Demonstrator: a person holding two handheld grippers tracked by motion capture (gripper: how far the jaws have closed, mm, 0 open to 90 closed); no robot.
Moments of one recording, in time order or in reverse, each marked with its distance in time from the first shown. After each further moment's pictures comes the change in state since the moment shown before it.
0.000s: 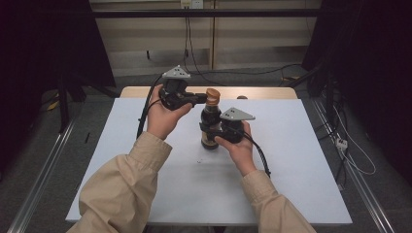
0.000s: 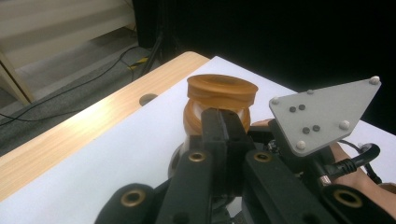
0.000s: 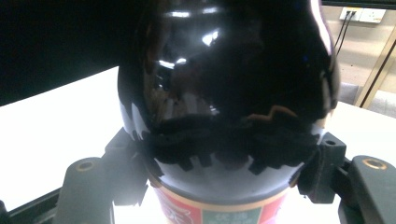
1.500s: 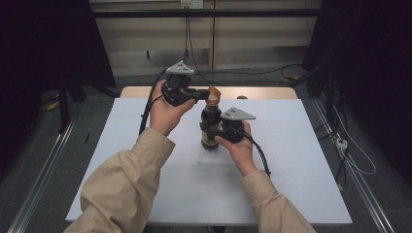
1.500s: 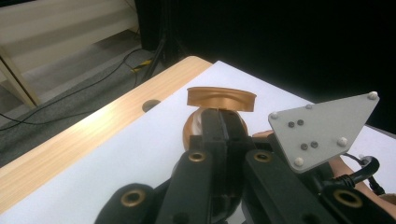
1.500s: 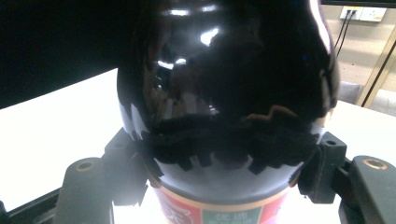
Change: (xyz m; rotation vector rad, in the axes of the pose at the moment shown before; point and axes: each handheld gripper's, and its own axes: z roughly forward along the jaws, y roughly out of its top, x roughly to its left) left arm -0.002 0.012 0.003 -0.009 0.011 0.002; right arm -0.001 0.000 0.000 -0.002 0.002 0.010
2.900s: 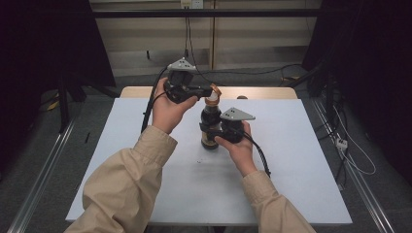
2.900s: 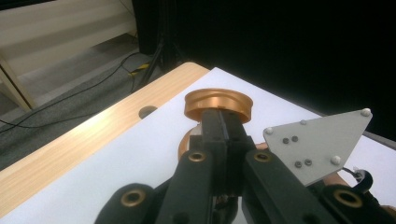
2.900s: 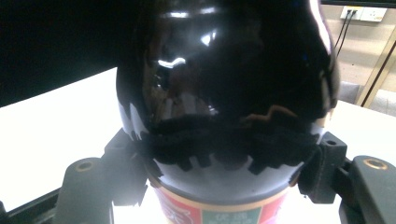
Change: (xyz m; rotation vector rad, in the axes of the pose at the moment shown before) left arm -0.002 0.008 0.002 -0.011 -0.008 -0.006; right arm 0.001 0.000 0.000 0.003 0.000 -0.002
